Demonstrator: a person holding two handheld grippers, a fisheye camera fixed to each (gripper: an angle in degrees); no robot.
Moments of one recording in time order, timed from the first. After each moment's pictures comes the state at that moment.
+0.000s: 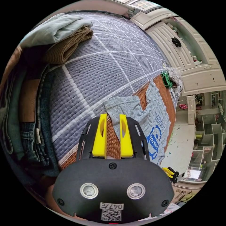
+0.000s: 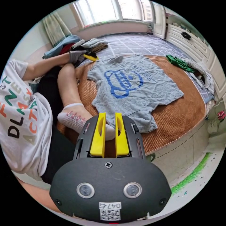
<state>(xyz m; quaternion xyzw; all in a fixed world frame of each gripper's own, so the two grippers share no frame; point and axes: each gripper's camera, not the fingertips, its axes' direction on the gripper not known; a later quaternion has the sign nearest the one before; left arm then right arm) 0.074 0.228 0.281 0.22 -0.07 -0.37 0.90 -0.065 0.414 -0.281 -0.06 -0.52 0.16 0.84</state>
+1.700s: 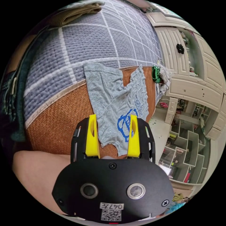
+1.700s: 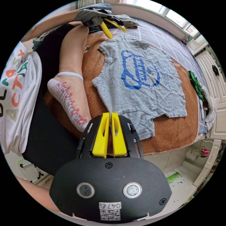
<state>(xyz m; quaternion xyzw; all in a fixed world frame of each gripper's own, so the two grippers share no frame) -0.020 0.266 0.334 0.19 0.15 -0.43 0.87 -0.112 0.355 -0.191 -0.08 -0.50 -0.03 0.86</state>
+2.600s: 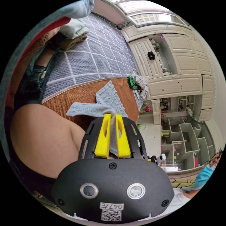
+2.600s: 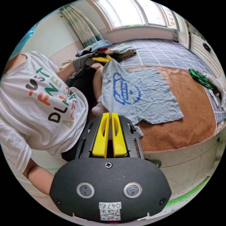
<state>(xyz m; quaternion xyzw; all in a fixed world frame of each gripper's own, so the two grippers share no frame) 0.009 0.214 0.105 0.36 0.11 -0.33 0.87 0.000 0.547 -0.126 0.03 -0.63 0.14 0.77</state>
